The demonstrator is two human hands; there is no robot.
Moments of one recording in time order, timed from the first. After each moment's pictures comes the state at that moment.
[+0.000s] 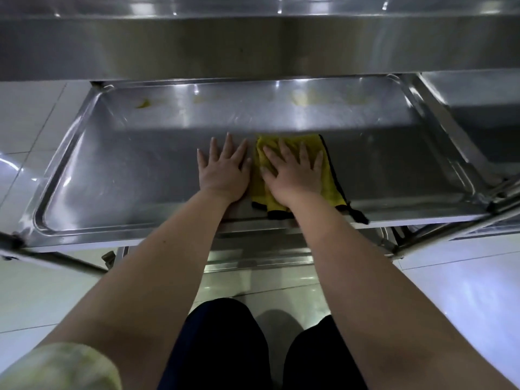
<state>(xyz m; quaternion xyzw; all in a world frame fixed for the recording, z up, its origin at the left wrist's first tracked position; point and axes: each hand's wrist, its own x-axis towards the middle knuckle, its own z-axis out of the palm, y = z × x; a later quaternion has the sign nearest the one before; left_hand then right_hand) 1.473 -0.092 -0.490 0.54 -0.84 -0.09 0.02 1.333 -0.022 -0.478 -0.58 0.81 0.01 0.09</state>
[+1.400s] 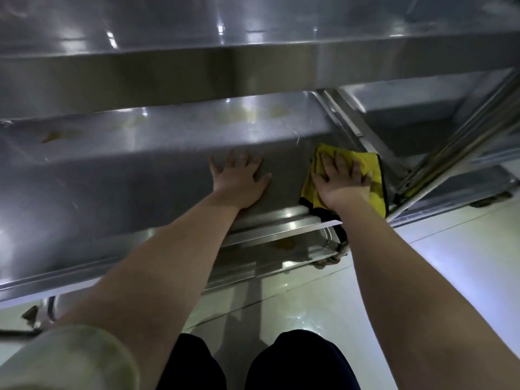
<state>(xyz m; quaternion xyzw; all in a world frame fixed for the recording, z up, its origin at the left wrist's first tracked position) 1.317 -0.060 -0.482 0.40 -0.91 -0.09 -0.03 1.135 0.075 -0.466 -0.38 0.92 0.03 0.13</state>
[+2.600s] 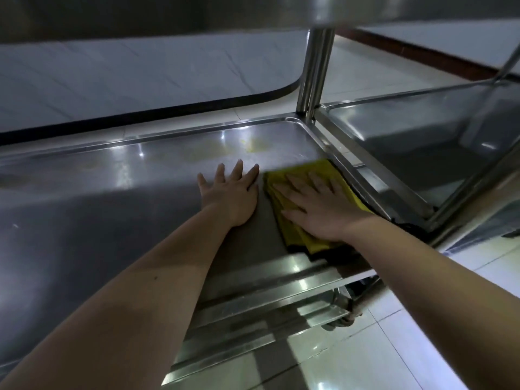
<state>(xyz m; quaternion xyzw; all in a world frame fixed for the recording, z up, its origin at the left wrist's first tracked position) 1.235 -0.117 -0.493 0.42 -0.90 -0.05 -0.03 1.093 0.021 -0.474 -0.61 0.79 0.03 0.11</state>
